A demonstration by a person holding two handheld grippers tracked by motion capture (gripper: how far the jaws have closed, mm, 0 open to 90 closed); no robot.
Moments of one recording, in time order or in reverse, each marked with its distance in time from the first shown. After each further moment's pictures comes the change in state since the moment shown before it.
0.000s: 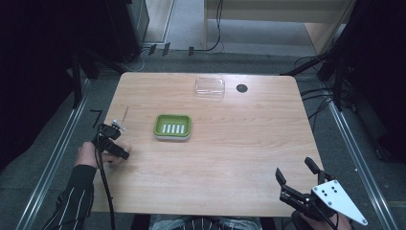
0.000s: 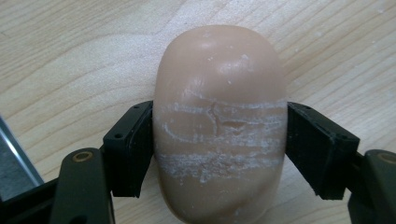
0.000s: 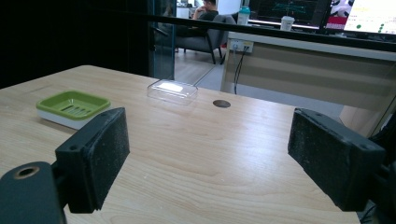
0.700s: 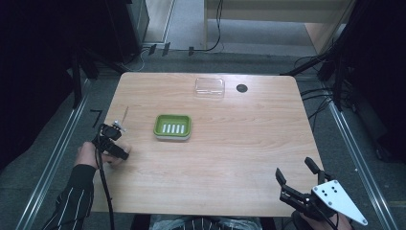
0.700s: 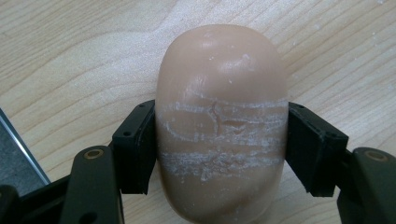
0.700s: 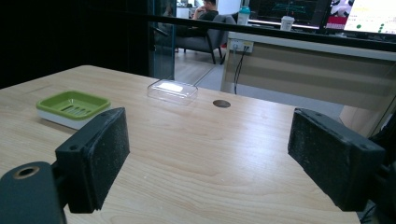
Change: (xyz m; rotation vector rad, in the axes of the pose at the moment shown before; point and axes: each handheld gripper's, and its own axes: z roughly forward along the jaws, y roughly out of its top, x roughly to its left) left arm -0.002 0.000 -0.002 0.017 0.006 0.023; right arm 0.000 0.000 0.000 0.000 -0.001 0.000
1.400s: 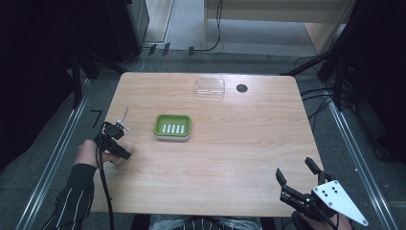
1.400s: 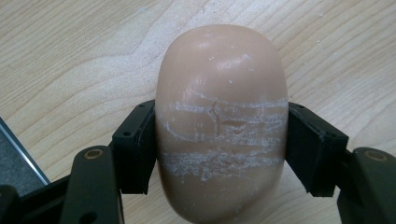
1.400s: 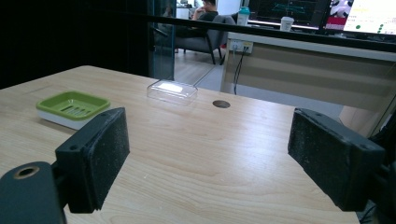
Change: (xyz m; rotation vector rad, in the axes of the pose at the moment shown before) left arm -0.013 0.005 -0.015 -0.023 -0.007 0.073; right arm -0.001 0.000 -0.001 -0.003 0.001 -0.004
